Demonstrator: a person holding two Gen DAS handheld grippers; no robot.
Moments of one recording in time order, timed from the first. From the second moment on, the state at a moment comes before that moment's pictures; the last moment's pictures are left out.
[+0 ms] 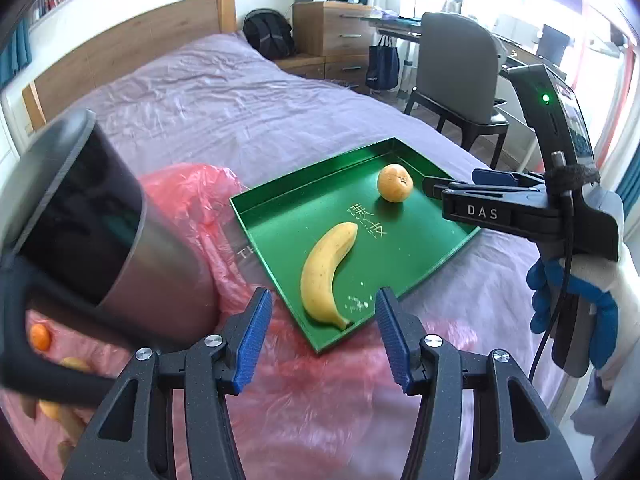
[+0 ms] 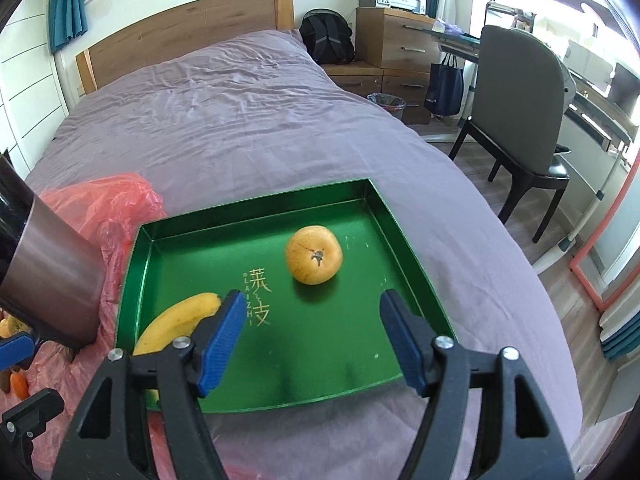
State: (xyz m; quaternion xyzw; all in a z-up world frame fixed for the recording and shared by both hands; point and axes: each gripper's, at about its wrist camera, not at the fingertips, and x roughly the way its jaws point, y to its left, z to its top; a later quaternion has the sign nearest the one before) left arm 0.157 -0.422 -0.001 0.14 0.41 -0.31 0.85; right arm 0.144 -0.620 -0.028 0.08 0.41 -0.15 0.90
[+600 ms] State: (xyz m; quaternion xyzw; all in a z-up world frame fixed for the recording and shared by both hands) left arm 0.057 -0.304 0.029 0.15 0.39 -0.28 0.86; right arm 0.024 -0.524 0.015 0.09 0.38 -0.11 0.91
